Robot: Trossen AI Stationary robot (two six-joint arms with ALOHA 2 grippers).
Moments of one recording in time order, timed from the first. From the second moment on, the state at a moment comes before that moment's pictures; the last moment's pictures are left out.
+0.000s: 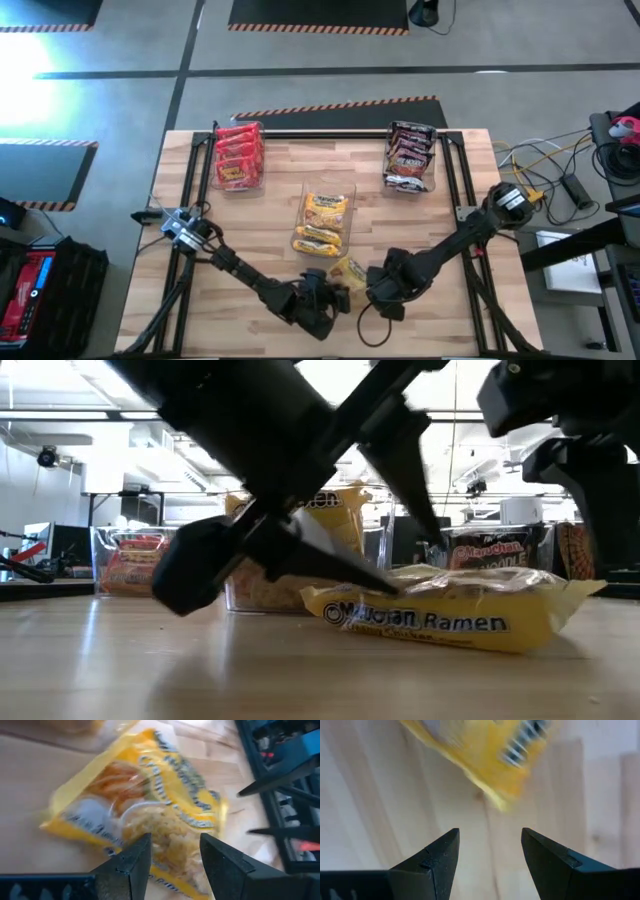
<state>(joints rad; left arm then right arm) -0.57 2.22 1.49 -0.16 -0.78 -1.76 0.56 1.78 1.23 -0.87 0.00 0.77</state>
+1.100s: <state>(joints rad) -0.57 2.22 1.46 -0.27 -0.64 -1.85 0.48 1.43 0.53 0.32 0.03 1.27</state>
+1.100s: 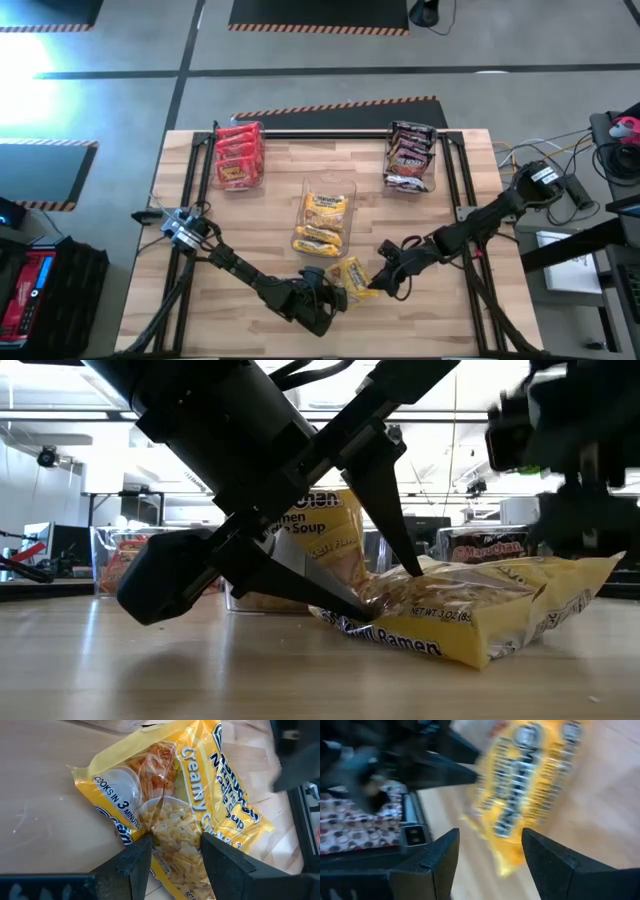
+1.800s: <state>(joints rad) -0.57 2.22 1.44 -0.28 -0.57 -1.85 0.42 1.63 0.53 0.39 0.02 1.31</state>
